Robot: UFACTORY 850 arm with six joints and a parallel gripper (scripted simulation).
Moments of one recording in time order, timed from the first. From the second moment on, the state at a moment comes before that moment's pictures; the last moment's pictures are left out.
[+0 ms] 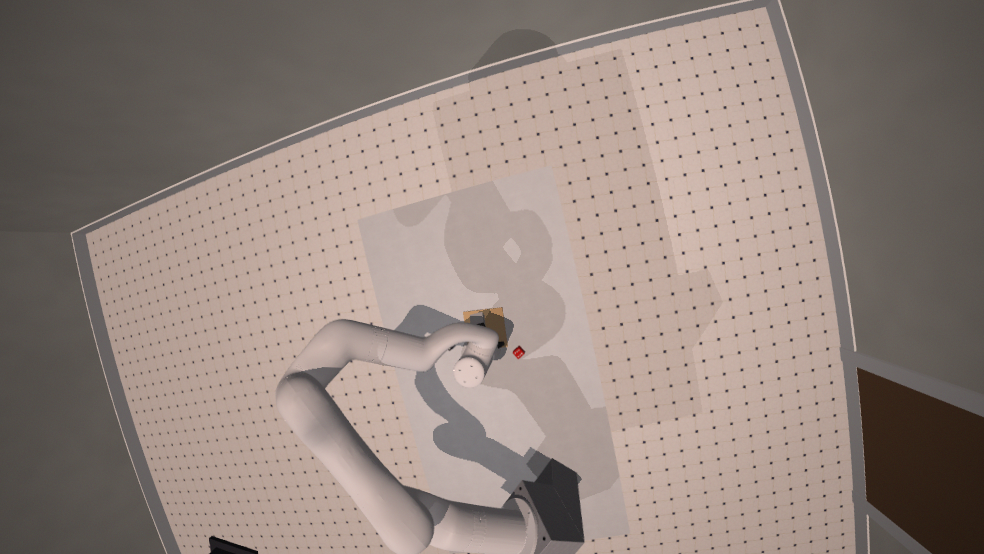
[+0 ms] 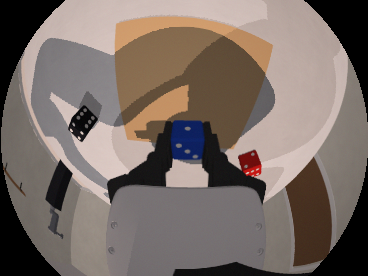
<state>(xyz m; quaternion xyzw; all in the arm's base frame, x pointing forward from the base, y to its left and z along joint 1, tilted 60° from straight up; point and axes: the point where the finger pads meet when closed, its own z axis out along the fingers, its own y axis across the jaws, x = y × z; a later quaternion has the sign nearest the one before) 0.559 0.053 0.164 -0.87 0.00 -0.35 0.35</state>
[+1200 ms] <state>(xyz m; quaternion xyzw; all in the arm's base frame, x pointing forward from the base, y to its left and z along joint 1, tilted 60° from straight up) 0.557 0.050 0.166 -0.87 0.00 -0.35 0.35</state>
